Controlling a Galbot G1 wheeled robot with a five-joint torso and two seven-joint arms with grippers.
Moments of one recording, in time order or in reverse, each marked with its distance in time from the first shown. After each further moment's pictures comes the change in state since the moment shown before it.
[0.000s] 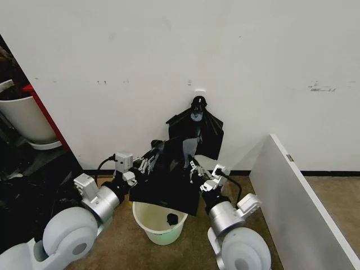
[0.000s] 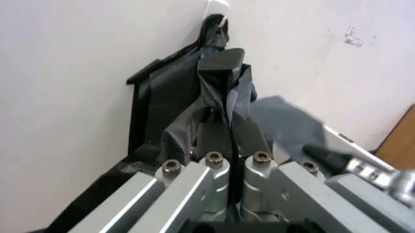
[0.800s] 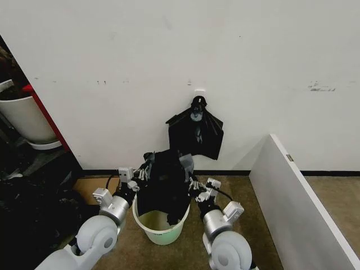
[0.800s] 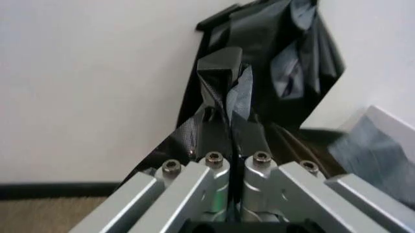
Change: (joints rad) left arm -0.036 -0.207 0.097 0.295 0.125 -0.097 -0.005; right arm -0.040 0.023 0.009 -0.200 -0.136 0.053 -0.014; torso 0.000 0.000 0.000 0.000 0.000
